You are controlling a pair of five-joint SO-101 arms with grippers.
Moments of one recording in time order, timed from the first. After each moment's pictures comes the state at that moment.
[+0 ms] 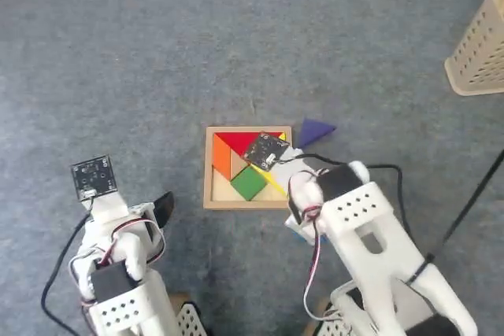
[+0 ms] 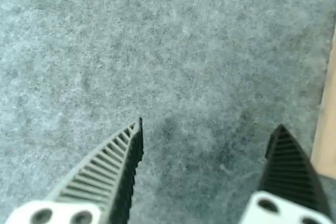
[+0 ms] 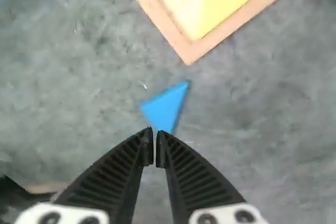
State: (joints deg) left arm -28.7 -103.8 97.3 72.6 2.2; right arm -31.6 -33.5 49.1 77.1 24.0
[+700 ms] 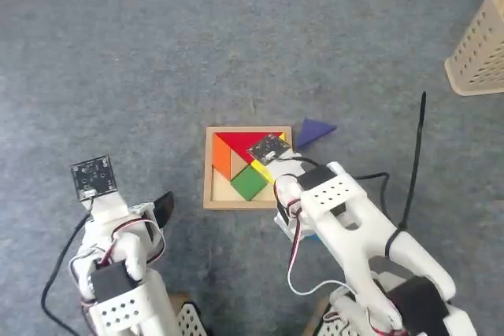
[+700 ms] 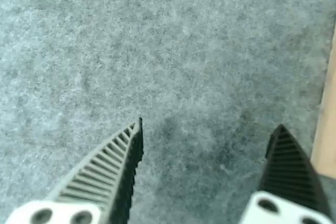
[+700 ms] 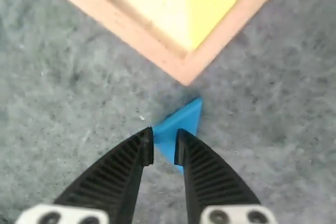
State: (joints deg) left arm -28.7 -103.8 97.3 72.6 2.2; right arm -32.6 -18.4 53.0 63.6 9.5
